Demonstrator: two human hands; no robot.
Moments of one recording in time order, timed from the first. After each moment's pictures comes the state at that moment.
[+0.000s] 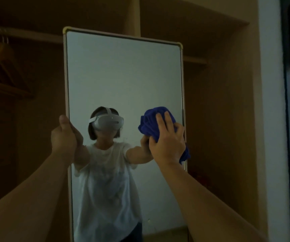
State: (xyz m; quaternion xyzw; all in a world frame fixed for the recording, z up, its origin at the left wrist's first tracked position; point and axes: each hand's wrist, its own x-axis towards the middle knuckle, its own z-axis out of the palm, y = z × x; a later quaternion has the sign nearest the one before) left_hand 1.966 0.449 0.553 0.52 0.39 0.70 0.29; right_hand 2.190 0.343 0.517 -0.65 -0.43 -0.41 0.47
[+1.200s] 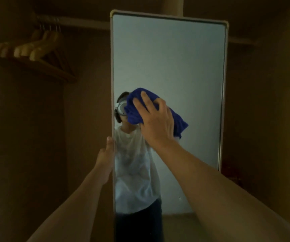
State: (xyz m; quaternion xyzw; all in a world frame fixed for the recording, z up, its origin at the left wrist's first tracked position) left_hand 1.941 0.434 0.450 0.57 0.47 0.55 0.40; right_hand 2.079 0.361 0.533 -0.53 -0.61 -0.44 0.38
